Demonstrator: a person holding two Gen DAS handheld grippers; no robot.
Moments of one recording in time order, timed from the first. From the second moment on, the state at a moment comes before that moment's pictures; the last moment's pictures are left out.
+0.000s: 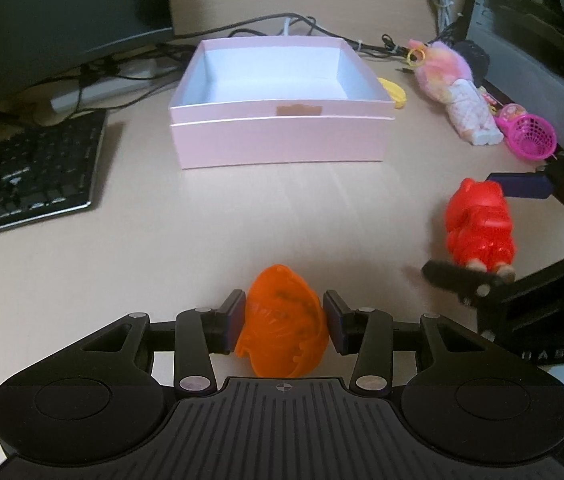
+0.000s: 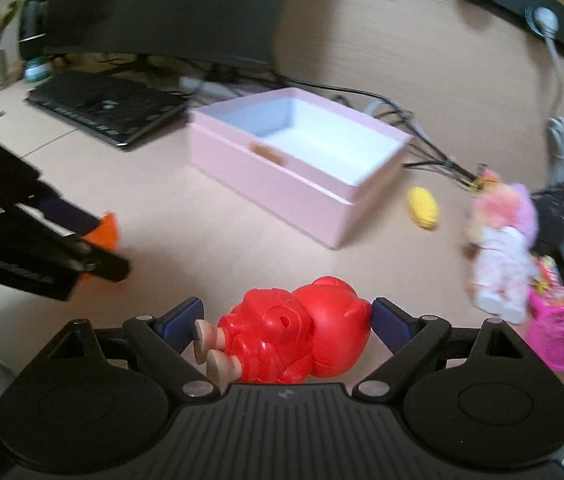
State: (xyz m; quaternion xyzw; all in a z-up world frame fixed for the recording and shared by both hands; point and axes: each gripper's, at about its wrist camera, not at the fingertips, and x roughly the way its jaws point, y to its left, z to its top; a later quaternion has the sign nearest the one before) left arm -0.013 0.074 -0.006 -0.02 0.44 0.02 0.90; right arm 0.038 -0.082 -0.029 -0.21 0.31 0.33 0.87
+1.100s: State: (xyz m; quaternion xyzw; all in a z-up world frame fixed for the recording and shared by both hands) left arm 0.115 0.104 0.060 -0.02 0.28 -0.03 0.96; right arm 0.128 -0.028 0.050 -0.28 0.16 0.34 0.89
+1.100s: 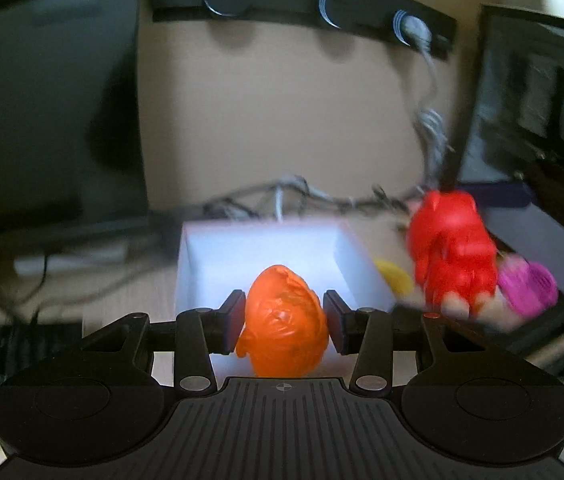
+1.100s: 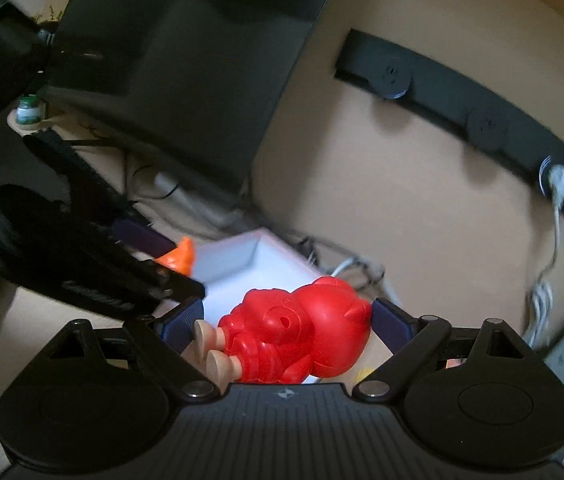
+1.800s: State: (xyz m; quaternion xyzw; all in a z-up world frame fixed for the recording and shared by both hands) left arm 0.173 0.105 0.045 -0.06 0.32 -0.02 0.94; right arm 0.209 -0.098 0.010 -0.18 0.25 0.27 0.91
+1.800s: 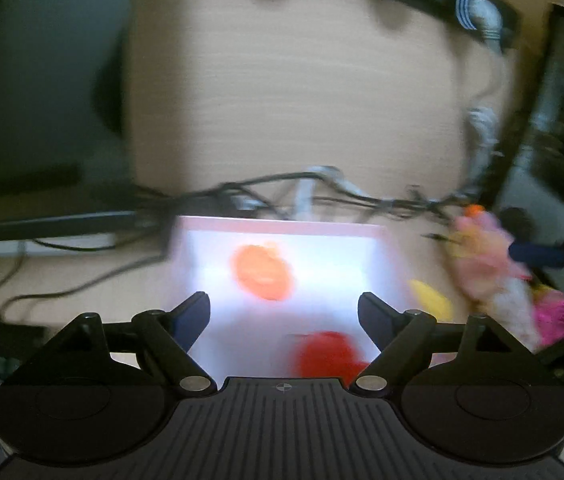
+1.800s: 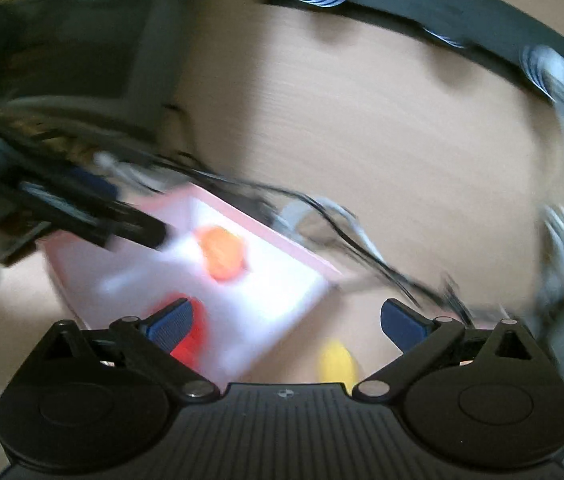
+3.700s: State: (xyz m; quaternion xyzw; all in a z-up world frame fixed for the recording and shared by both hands) left arm 0.164 -0.248 -0.040 0.31 0.30 -0.30 0.85; right arm 0.018 -0.316 -0.022 -0.09 0.39 0.04 0.91
